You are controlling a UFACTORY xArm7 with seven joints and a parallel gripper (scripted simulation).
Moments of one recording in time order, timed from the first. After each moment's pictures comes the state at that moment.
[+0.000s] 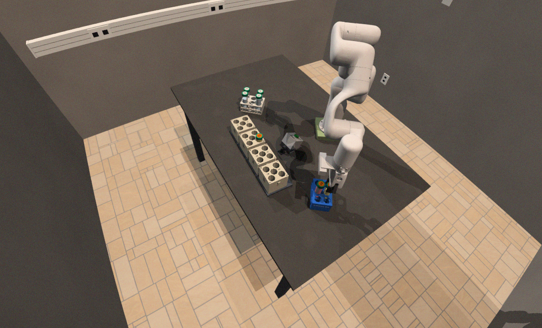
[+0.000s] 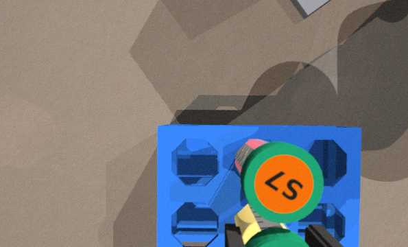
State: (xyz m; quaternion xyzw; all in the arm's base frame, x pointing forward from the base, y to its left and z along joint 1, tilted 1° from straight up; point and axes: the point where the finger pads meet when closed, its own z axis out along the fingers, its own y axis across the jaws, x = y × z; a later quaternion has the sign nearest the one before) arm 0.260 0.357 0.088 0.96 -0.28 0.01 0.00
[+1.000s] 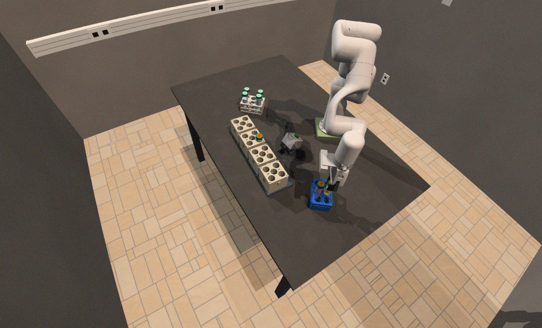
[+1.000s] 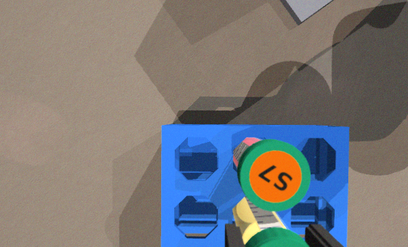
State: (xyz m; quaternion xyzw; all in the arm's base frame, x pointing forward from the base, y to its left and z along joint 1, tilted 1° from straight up) arm 0.260 0.357 0.105 0.96 -0.28 0.01 0.00
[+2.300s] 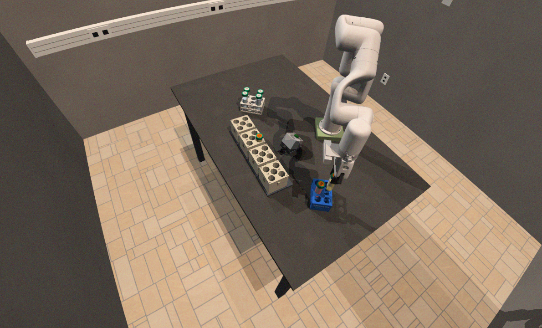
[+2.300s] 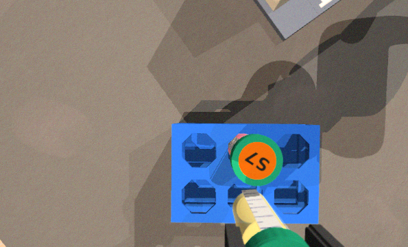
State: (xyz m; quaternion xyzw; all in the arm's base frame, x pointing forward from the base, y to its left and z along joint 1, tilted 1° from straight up) arm 0.259 0.358 0.160 0.96 -0.28 0.01 0.00
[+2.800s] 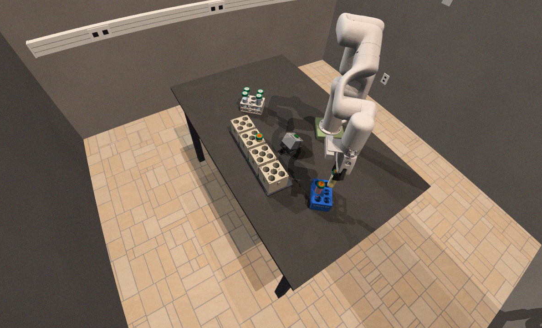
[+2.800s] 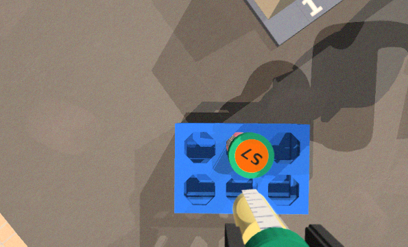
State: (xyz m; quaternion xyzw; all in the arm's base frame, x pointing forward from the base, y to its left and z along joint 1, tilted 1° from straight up) arm 0.258 0.358 0.186 0.96 -0.28 0.01 0.00
